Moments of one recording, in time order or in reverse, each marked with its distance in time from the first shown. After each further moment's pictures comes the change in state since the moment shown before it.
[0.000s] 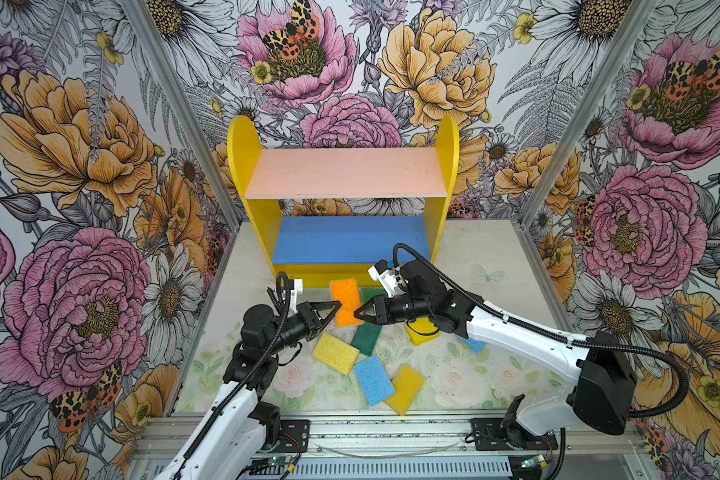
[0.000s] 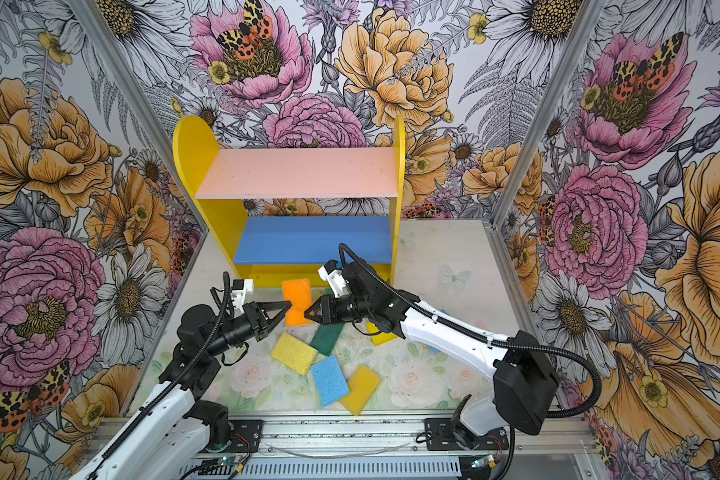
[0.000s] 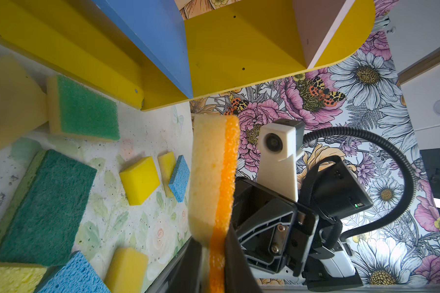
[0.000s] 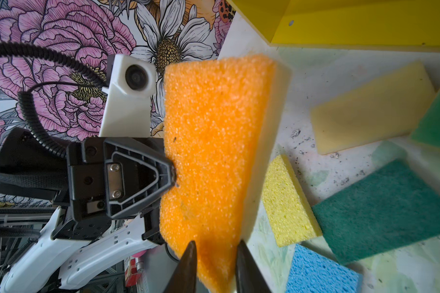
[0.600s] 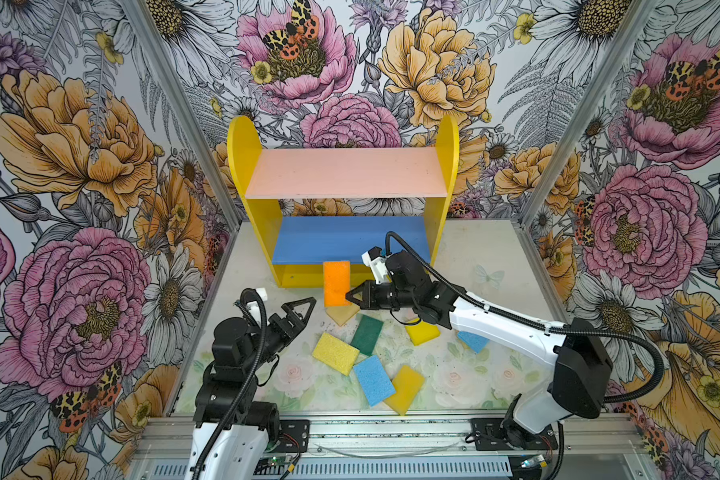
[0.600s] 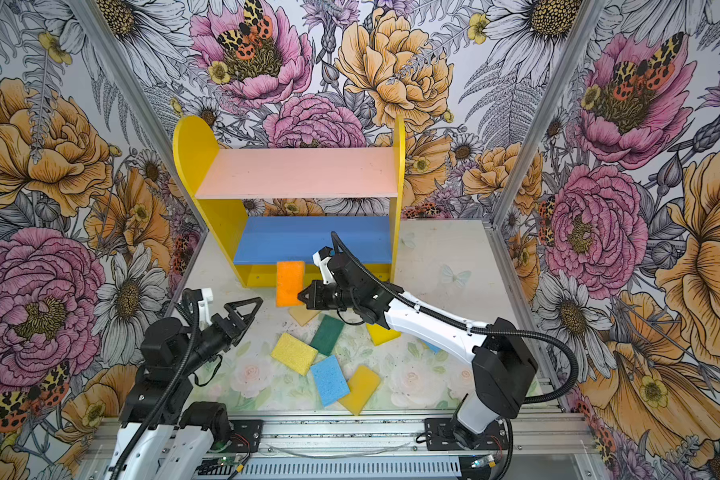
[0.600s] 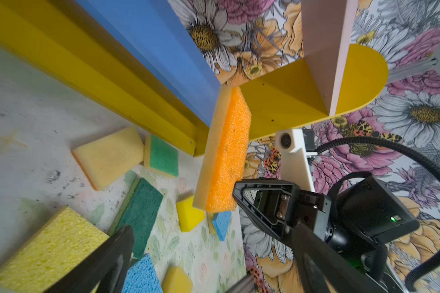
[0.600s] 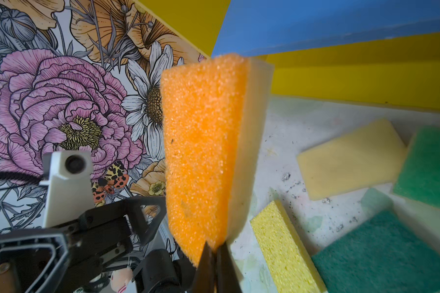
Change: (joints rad) left arm 0.183 -0.364 0.198 -0.689 -0.264 0.268; right arm 0.012 0.175 0.177 0.065 0.191 0.079
